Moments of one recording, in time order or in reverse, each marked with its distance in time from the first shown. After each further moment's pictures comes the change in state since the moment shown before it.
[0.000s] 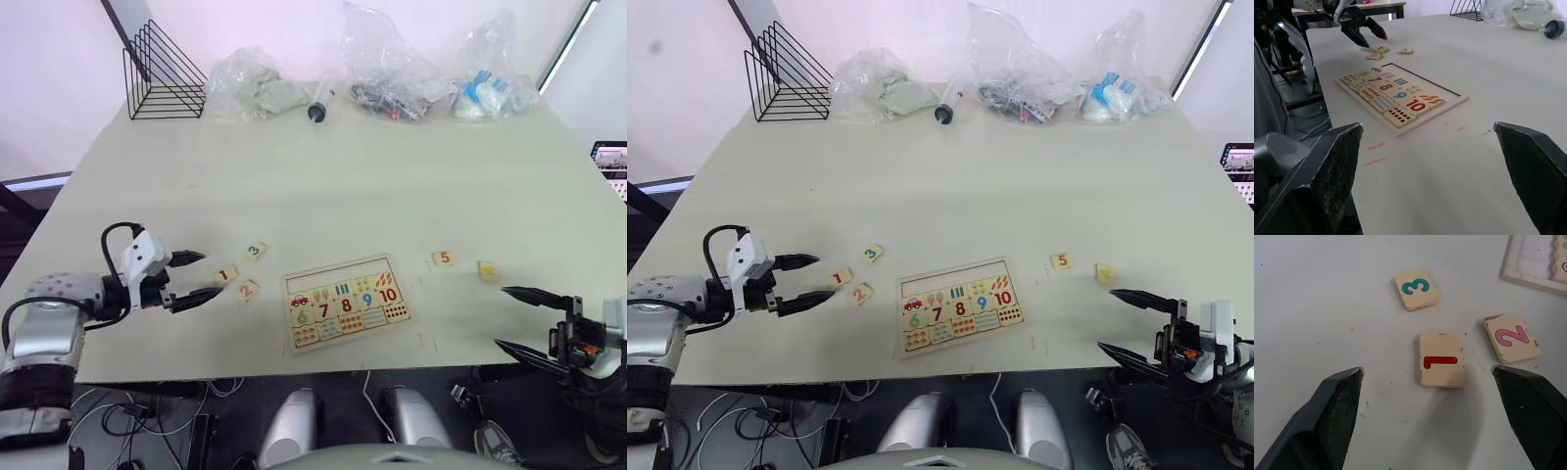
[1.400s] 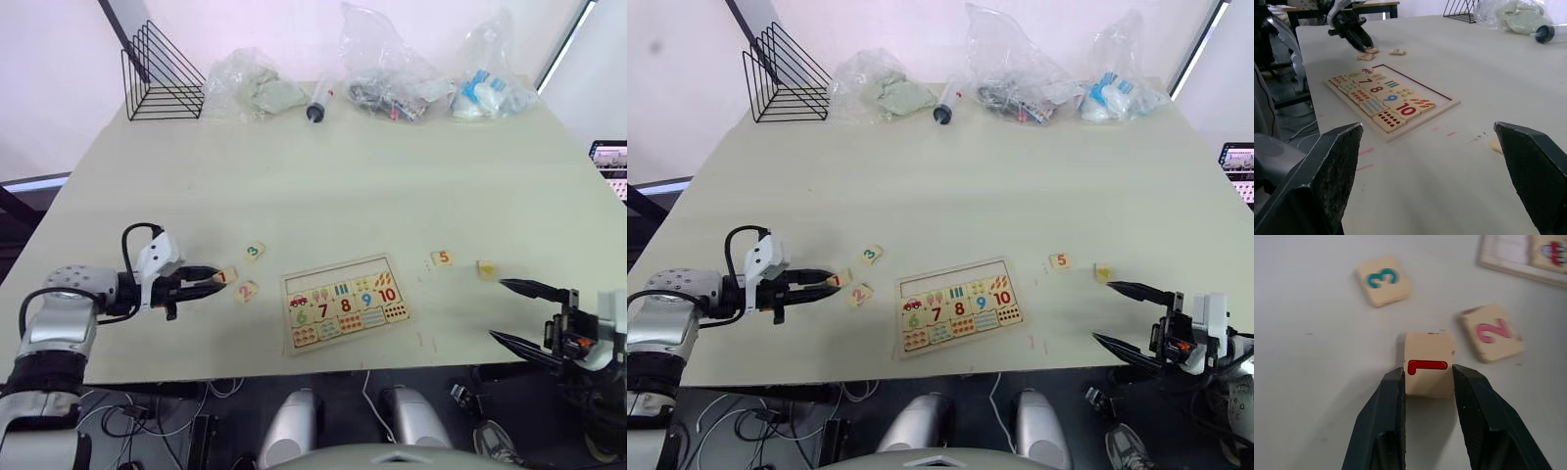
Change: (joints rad) left arm 0.024 0.026 -0.078 -0.110 -0.007 0.069 -0.048; right arm -0.021 0.017 0.022 -0.032 -0.023 0.000 -0.059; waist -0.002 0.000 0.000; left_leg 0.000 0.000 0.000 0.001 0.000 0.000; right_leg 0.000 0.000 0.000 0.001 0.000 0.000
